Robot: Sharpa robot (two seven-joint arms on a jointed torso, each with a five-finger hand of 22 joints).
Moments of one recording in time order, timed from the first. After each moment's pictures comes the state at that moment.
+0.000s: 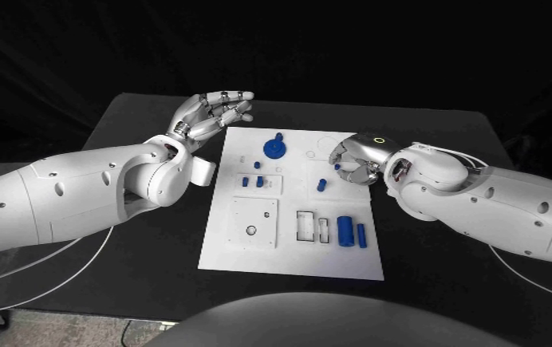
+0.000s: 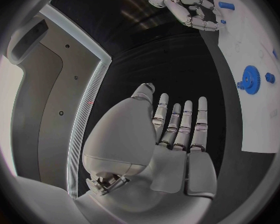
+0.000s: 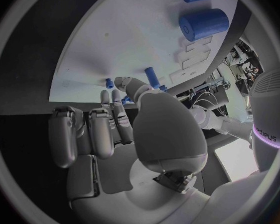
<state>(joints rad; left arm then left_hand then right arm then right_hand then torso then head) 1.19 -0.90 -0.19 1.52 -0.09 -0.28 0.65 1.45 0.01 0.01 0.29 0.51 0.79 0.14 0.17 0.23 0.32 0.13 0.58 0.21 0.39 0.16 0.54 0.19 0.14 0.49 0.28 0.15 0.95 1.12 -0.79 -0.11 1.49 -1.68 -0.27 -0.16 1.32 -0.12 0.41 -0.07 0.52 0.95 0.12 0.10 0.35 0.76 0.13 0.35 0.45 1.47 0.04 1.45 1.31 0.04 1.47 0.14 1.42 1.31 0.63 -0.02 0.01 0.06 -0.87</state>
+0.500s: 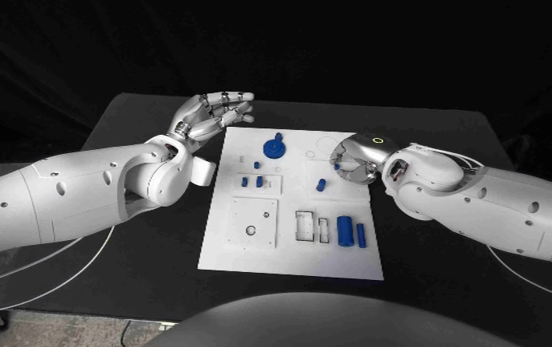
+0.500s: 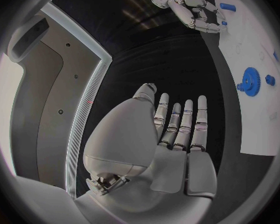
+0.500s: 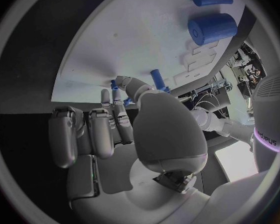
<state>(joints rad) 1.19 -0.89 -0.19 1.51 -0.09 -0.26 0.65 1.48 0.02 -0.01 0.29 0.52 0.80 0.15 0.17 0.21 0.33 0.14 0.60 0.19 0.41 0.16 0.56 0.17 0.16 0.52 0.29 0.15 0.94 1.11 -0.77 -0.11 1.46 -1.70 -0.29 -0.16 1.33 -0.12 0.40 -0.05 0.42 0.99 0.12 0.11 0.34 0.79 0.12 0.38 0.43 1.47 0.04 1.45 1.31 0.04 1.47 0.14 1.42 1.31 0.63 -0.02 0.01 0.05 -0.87</state>
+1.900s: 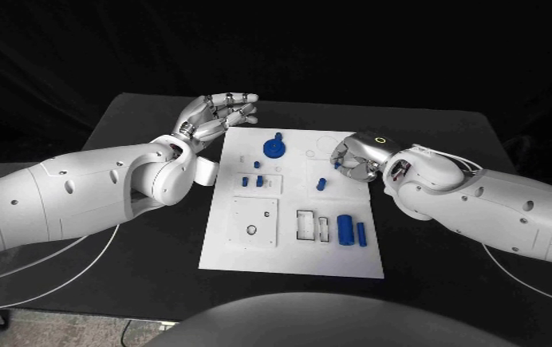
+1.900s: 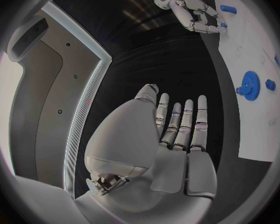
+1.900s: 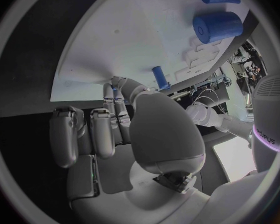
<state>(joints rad) 1.18 -0.87 -0.19 1.49 -0.08 -0.25 0.65 1.51 0.04 -0.01 0.29 0.53 0.80 0.15 0.18 0.20 0.33 0.15 0.62 0.16 0.42 0.16 0.56 0.16 0.16 0.53 0.29 0.15 0.94 1.09 -0.76 -0.11 1.41 -1.65 -0.37 -0.10 1.39 -0.06 0.41 -0.05 0.36 1.10 0.12 0.12 0.34 0.98 0.08 0.38 0.32 1.47 0.01 1.46 1.31 0.04 1.47 0.12 1.42 1.31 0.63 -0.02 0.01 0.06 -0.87</state>
